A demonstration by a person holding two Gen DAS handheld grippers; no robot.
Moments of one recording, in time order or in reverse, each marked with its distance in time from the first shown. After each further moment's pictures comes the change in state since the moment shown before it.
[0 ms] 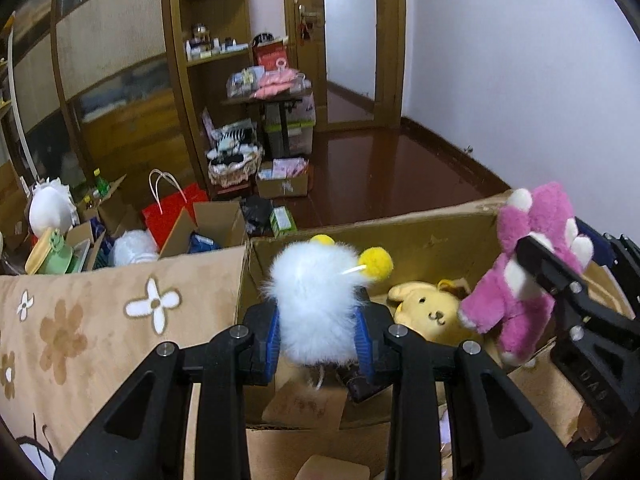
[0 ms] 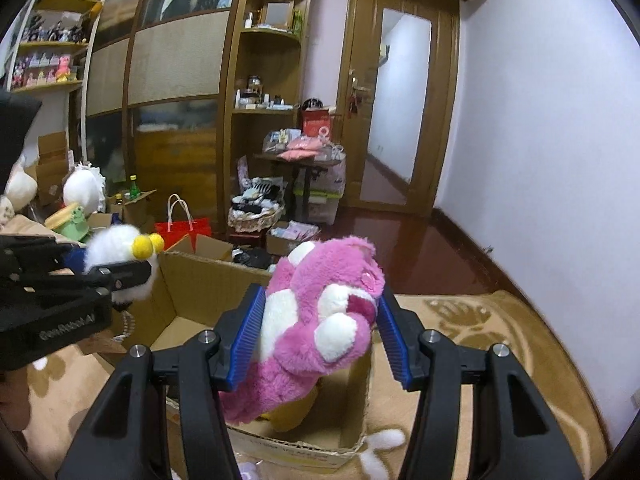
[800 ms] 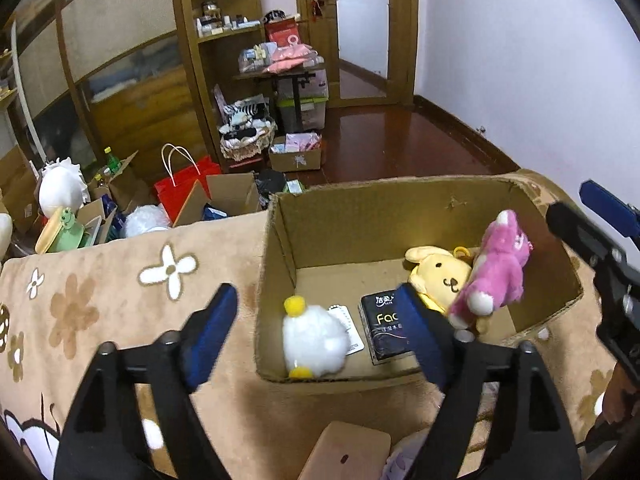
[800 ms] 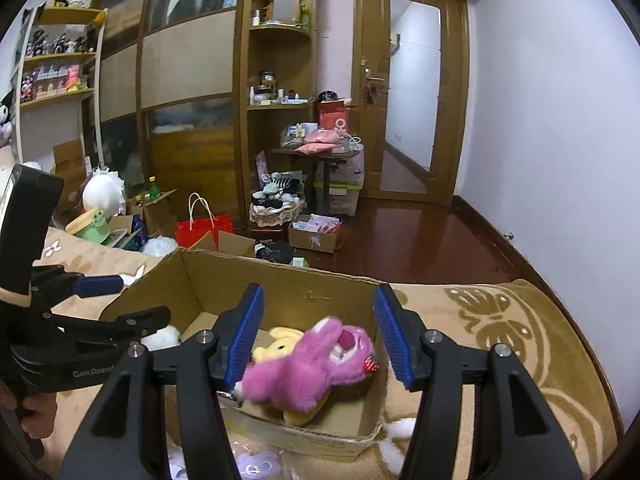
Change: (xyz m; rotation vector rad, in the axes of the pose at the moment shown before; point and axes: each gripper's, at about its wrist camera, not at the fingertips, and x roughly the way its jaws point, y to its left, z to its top) left arm -0.010 0.013 -0.017 -0.014 0.066 0.040; right arm -0.009 0.006 0.002 0.000 0.022 0.067
